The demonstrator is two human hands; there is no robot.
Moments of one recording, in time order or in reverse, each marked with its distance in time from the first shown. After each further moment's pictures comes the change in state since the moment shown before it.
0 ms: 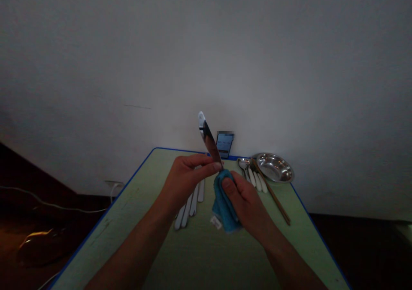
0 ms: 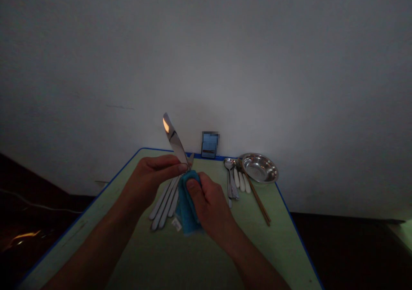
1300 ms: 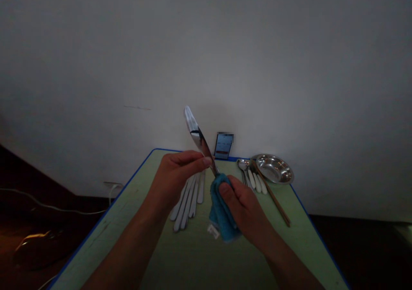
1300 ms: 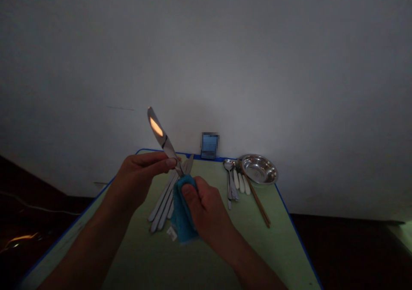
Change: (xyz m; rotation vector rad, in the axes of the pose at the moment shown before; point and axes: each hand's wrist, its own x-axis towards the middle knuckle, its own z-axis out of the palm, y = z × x) left_hand 0.003 -0.002 -0.012 0.036 0.155 0.044; right_hand -0.004 -0.002 0.003 0.002 -0.040 -0.006
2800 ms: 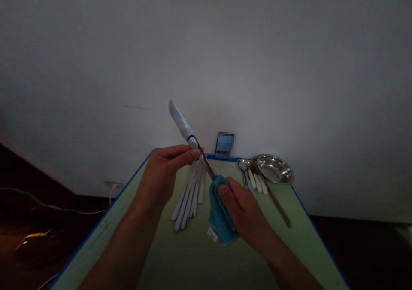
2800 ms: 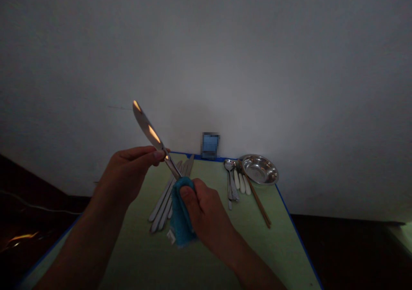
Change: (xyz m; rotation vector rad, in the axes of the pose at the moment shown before) left_hand 0.008 0.001 -0.011 -0.013 0.137 0.065; right_hand -0.002 0.004 0.002 -0.050 -0.021 0.004
